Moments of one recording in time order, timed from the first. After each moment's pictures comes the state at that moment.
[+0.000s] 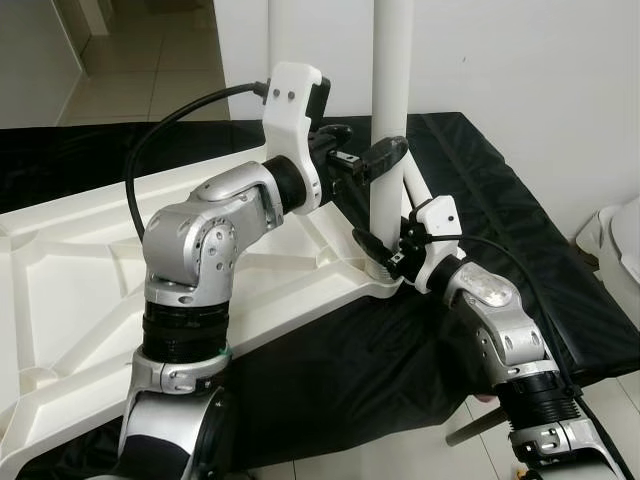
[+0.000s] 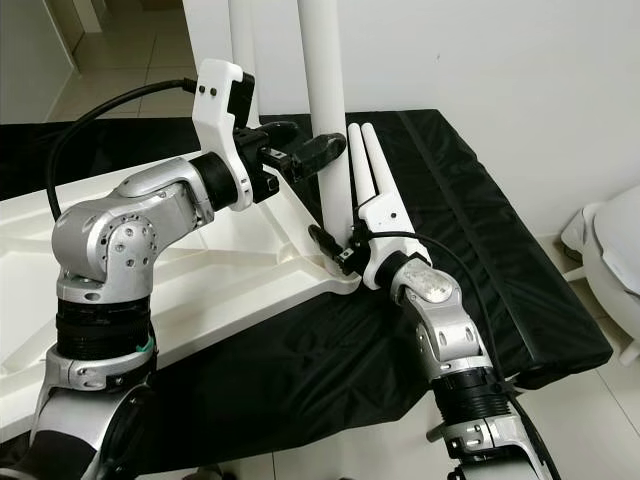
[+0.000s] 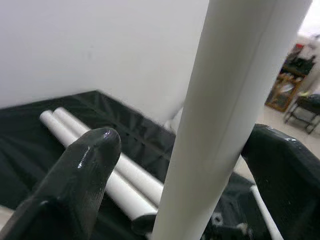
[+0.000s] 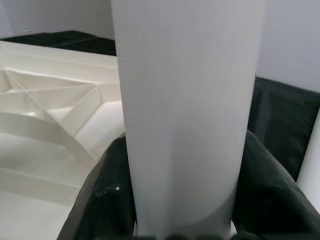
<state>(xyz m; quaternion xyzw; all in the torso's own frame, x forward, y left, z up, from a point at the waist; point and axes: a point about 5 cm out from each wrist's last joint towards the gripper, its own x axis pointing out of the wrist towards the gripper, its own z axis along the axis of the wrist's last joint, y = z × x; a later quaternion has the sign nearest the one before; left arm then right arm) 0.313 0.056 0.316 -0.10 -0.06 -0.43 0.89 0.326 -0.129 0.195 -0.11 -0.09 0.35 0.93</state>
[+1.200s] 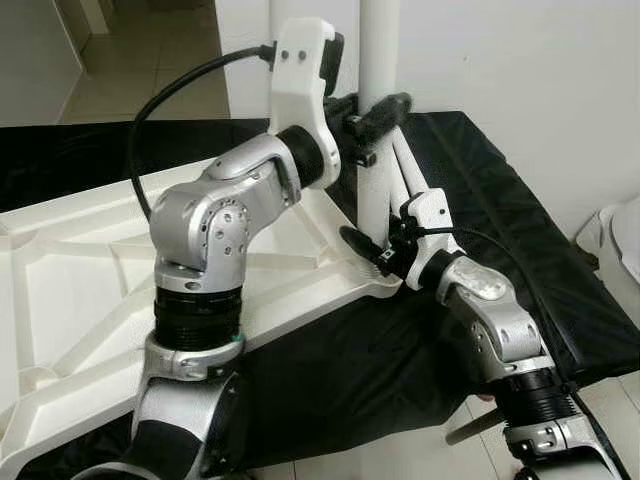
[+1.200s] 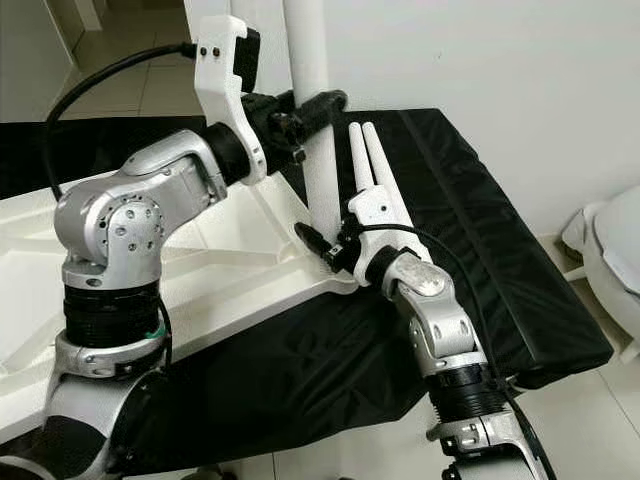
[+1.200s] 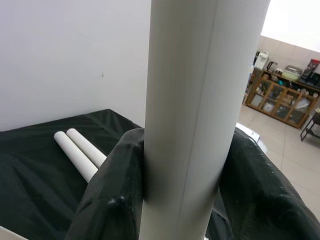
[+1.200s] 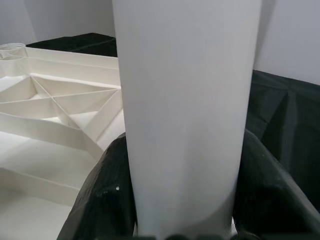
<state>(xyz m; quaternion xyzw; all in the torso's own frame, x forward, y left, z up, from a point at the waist) 0.307 0.043 0.335 -0.11 -0.09 -0.41 0.90 0.324 -0.119 0.202 -0.09 -0.08 0.36 0.92</state>
